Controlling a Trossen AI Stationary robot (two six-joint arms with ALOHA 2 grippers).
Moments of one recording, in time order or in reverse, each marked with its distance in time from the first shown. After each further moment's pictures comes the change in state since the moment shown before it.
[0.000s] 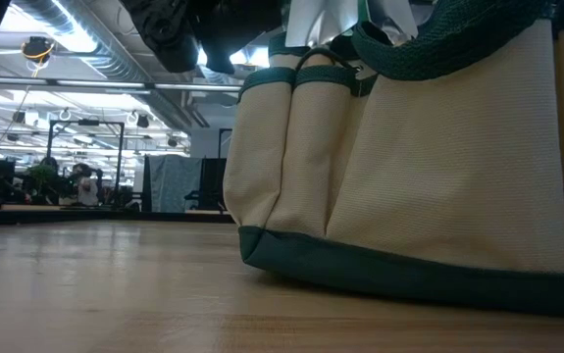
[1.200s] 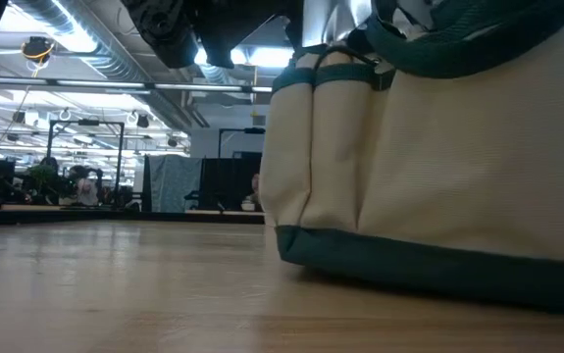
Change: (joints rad) left arm -0.014 -0.003 0.003 -0.011 0.016 0.055; right arm 0.090 0.171 0.256 -0.432 -0.266 -0.054
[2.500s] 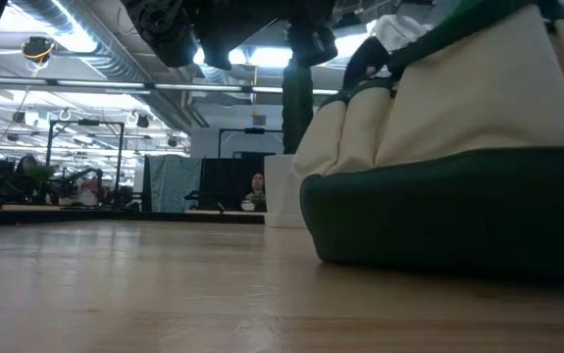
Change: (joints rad) left arm -0.014 0.001 -0.001 -0.052 -0.052 0.030; right arm -0.013 0.180 0.052 -0.074 0.060 -0.148
